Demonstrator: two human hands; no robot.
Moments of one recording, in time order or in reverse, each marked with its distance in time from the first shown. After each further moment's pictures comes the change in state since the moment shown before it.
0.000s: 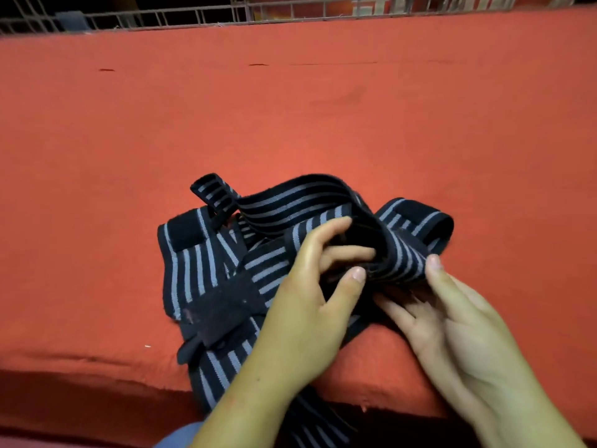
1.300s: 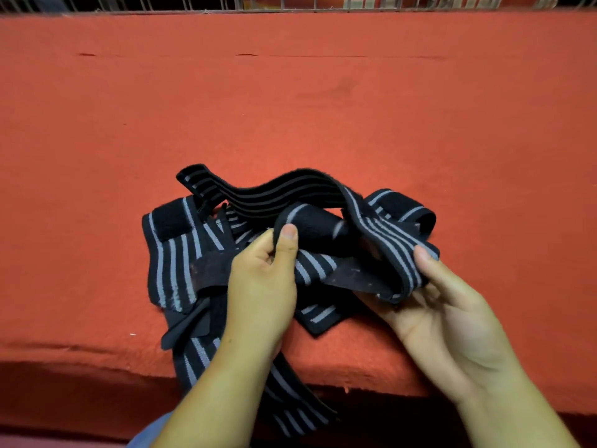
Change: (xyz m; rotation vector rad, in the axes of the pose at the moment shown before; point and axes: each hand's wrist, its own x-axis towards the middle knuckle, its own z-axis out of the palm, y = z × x) left_hand 0.012 -0.029 -0.001 -0.161 0.348 -0.189; right_hand -0.007 -0.016 0.007 0.143 -0.007 0.116
